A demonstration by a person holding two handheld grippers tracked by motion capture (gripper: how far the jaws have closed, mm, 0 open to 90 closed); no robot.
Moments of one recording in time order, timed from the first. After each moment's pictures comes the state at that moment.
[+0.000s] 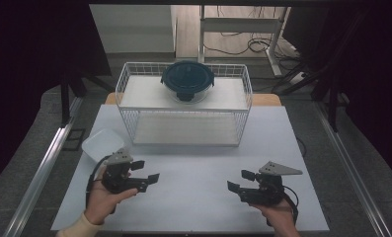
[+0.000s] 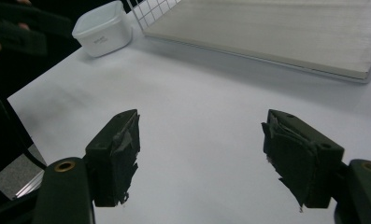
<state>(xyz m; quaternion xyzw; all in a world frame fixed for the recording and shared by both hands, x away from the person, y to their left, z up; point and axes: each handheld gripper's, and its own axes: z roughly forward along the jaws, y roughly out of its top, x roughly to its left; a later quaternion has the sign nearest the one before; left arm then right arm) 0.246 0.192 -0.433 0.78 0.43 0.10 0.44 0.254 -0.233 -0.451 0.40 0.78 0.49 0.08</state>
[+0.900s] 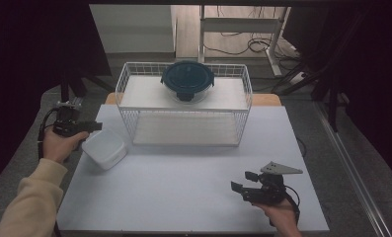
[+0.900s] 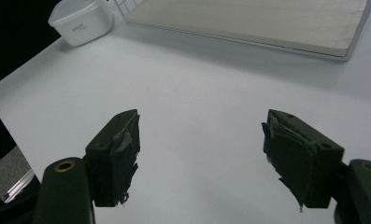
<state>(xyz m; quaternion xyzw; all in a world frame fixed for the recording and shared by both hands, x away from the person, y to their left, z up) 0.374 0.348 -0.430 0.72 0.59 0.14 0.34 0.260 -0.242 -0.463 0.42 0.78 0.46 0.08</state>
